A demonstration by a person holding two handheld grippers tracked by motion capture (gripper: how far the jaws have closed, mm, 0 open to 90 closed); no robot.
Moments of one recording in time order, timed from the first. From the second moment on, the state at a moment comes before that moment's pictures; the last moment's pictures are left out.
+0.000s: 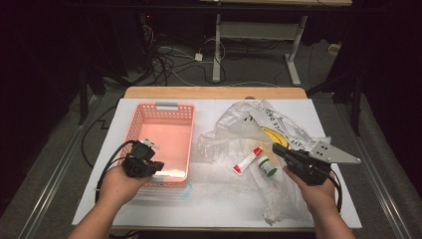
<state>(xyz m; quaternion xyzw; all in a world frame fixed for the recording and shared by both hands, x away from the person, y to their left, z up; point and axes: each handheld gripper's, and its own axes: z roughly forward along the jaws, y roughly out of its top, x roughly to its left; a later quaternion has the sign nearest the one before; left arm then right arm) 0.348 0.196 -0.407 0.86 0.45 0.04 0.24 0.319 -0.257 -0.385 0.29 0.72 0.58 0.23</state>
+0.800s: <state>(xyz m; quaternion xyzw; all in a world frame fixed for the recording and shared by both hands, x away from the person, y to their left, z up) 0.372 0.184 -0.416 0.87 0.47 -0.07 0.13 0.318 -0.253 -0.386 0.29 0.73 0.58 0.23</state>
